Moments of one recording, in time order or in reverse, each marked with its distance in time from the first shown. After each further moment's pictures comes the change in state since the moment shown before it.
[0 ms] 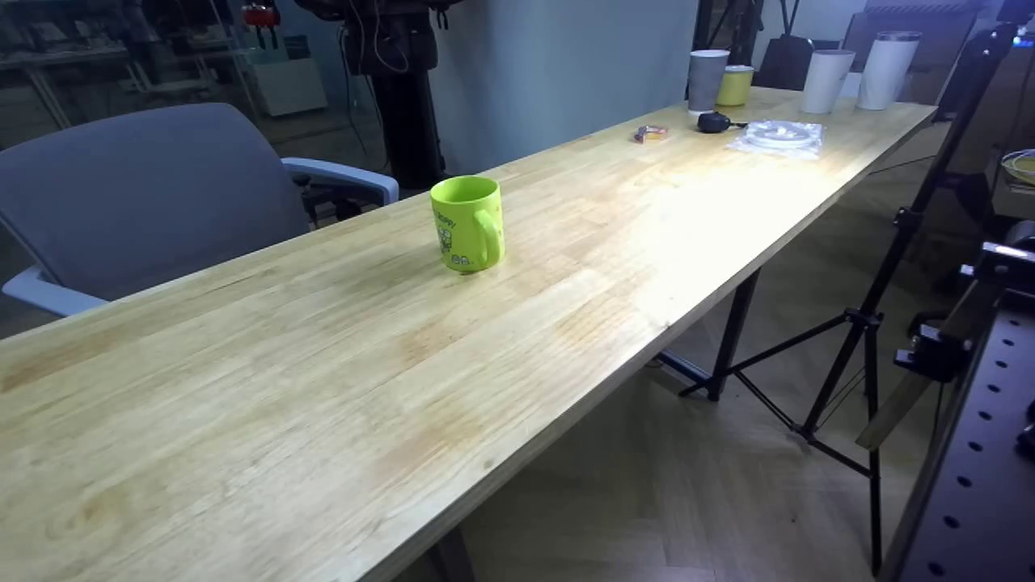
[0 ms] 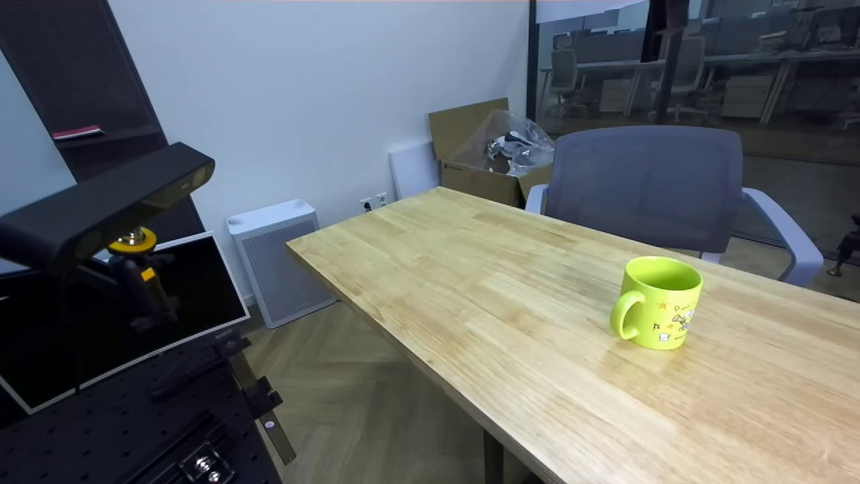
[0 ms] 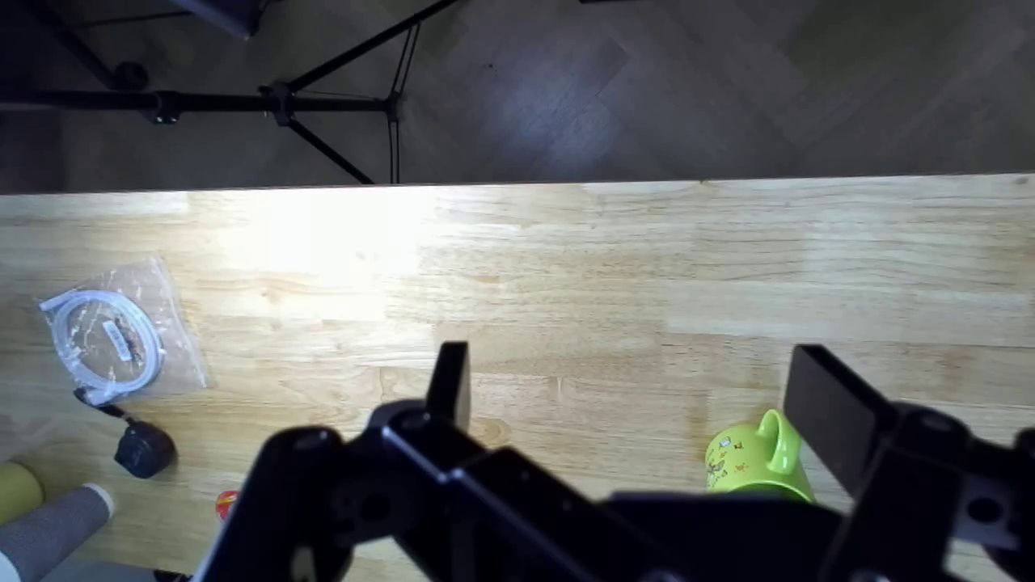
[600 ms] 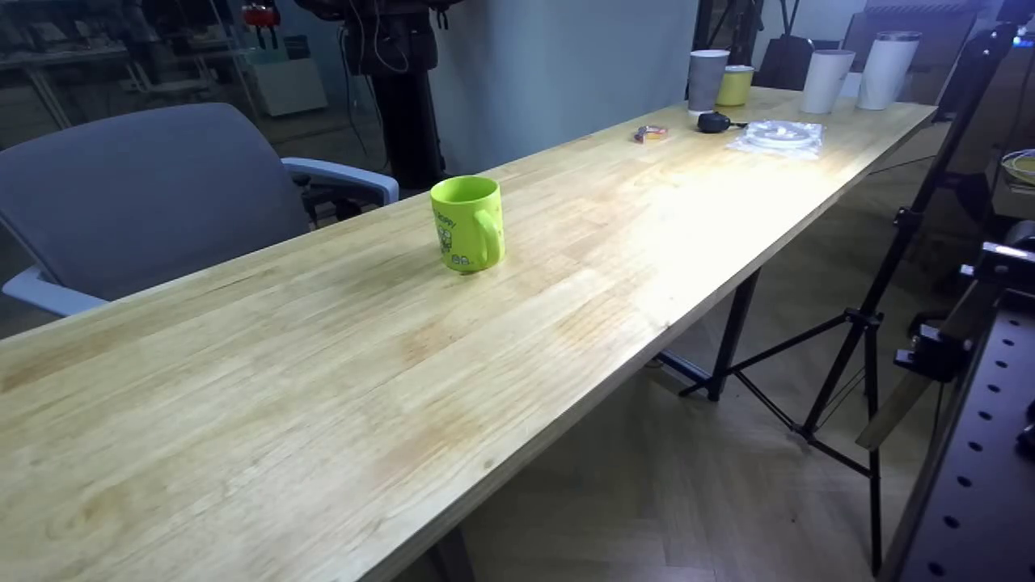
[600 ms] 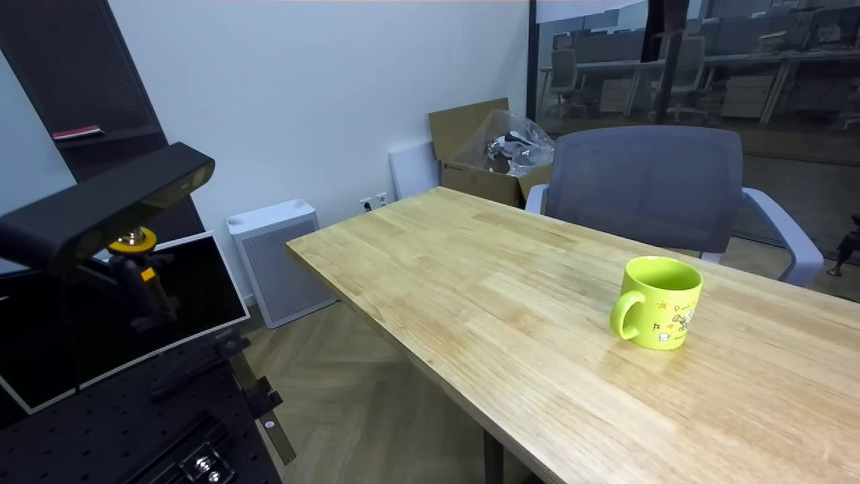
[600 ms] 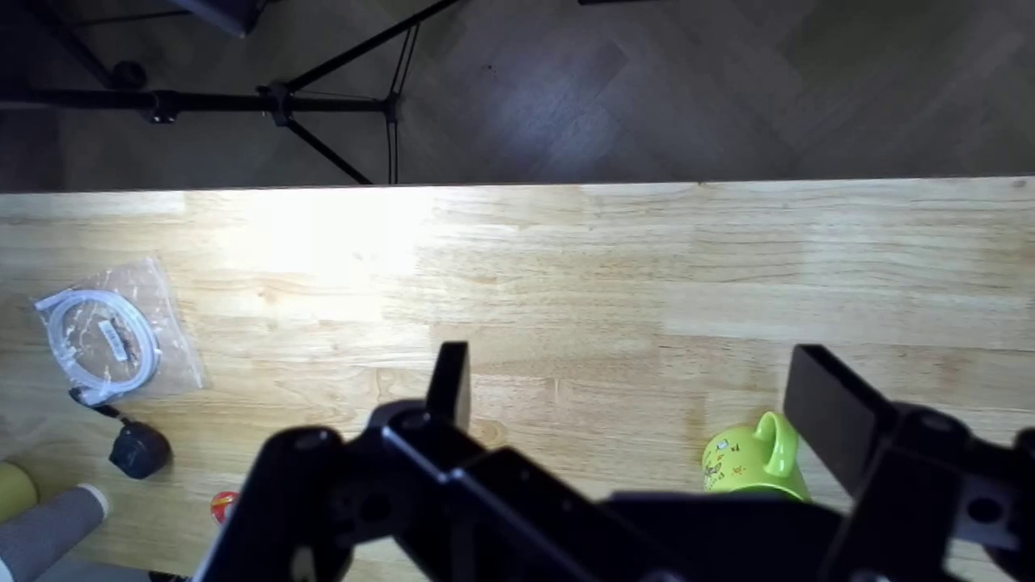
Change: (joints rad) arm 0.005 0.004 -0.004 0.000 0.000 0.001 -0.002
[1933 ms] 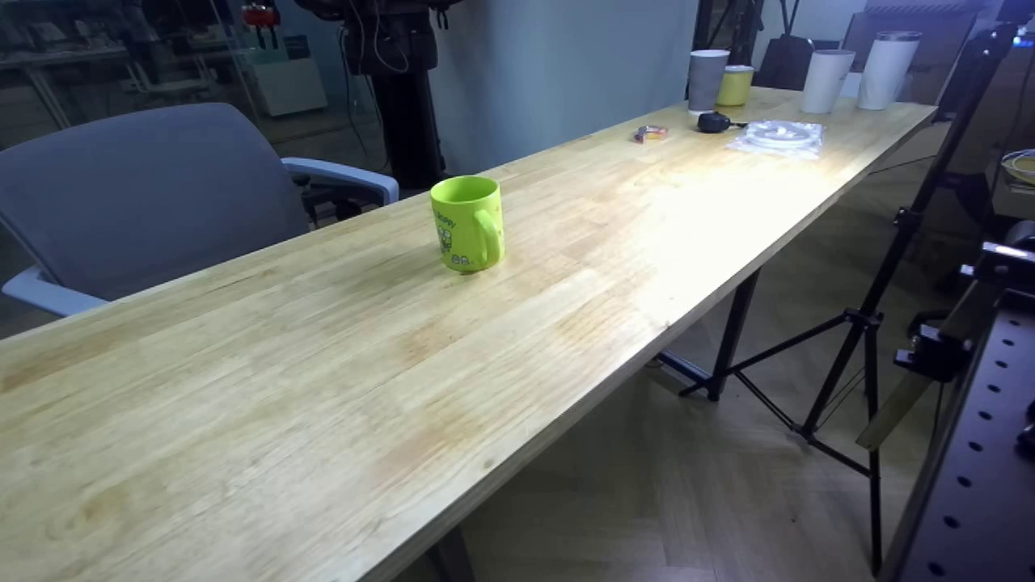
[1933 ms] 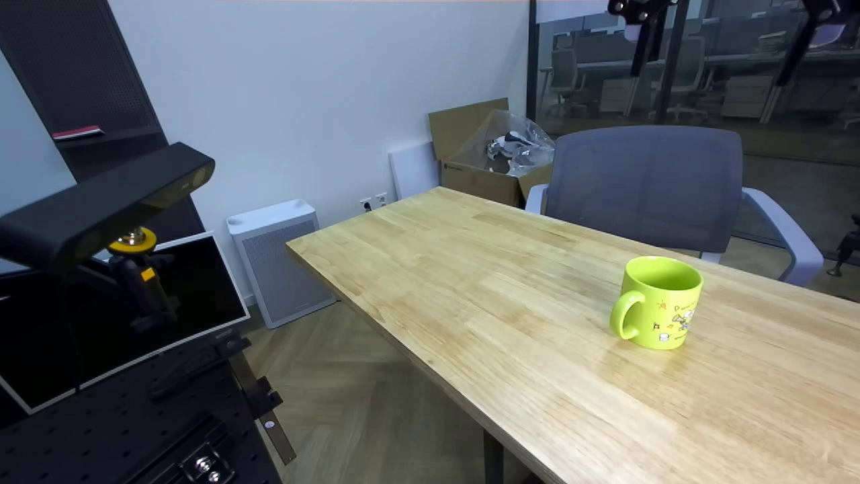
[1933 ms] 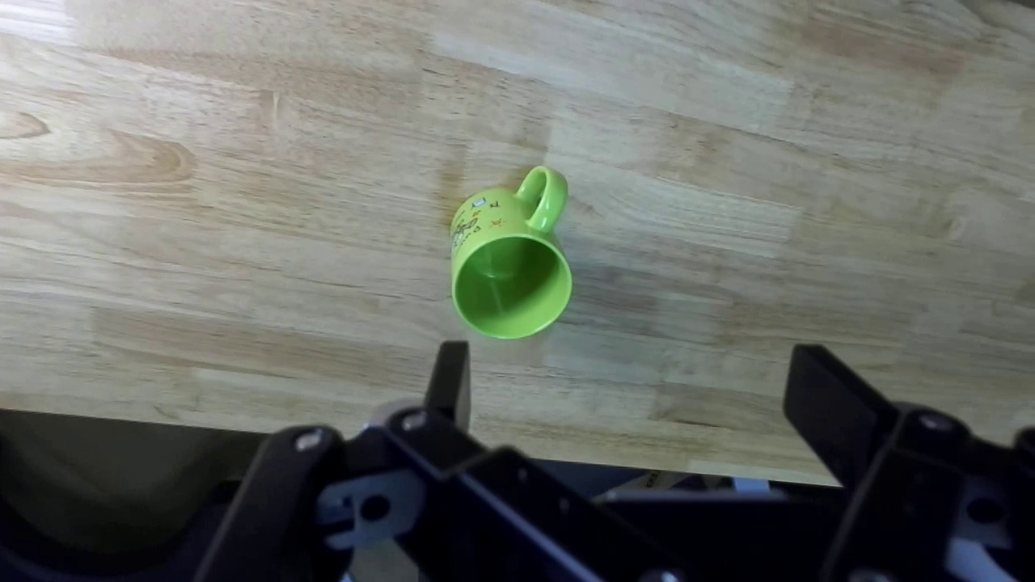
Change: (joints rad) arm 0.167 0.372 -0.154 0.224 0.548 0.271 -0.581
